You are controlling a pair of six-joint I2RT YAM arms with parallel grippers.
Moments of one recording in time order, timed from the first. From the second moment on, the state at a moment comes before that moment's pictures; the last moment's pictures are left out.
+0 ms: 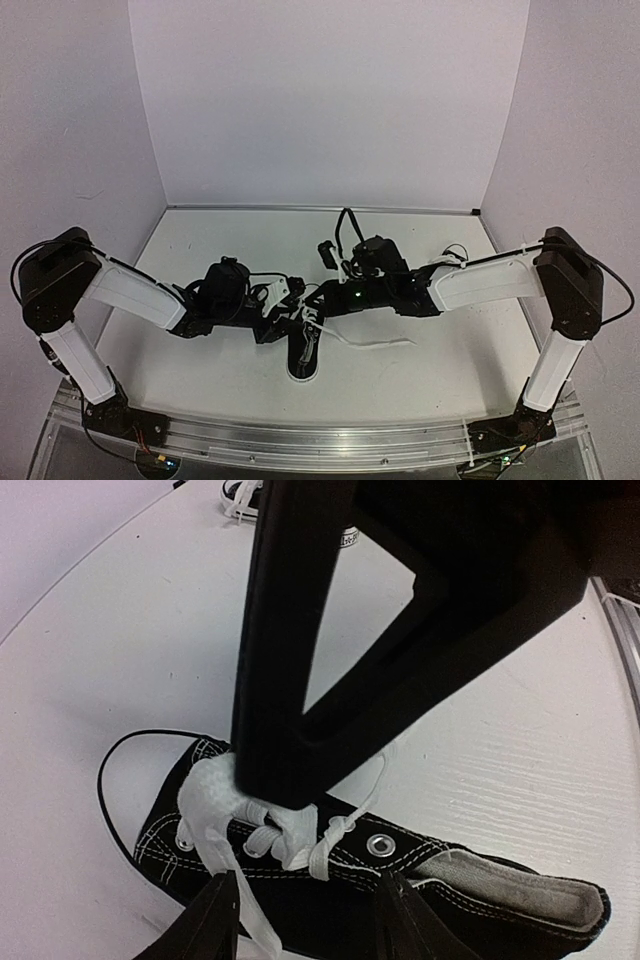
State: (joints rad) left arm -0.85 1.66 0.67 0.47 0.32 0.28; right arm 0.92 1.80 1.06 0.19 -0.27 0.56
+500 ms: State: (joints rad) left arm -0.86 1.70 0.69 0.50 0.28 0.26; right arm 0.92 1.79 1.06 0.18 -0.26 0.56
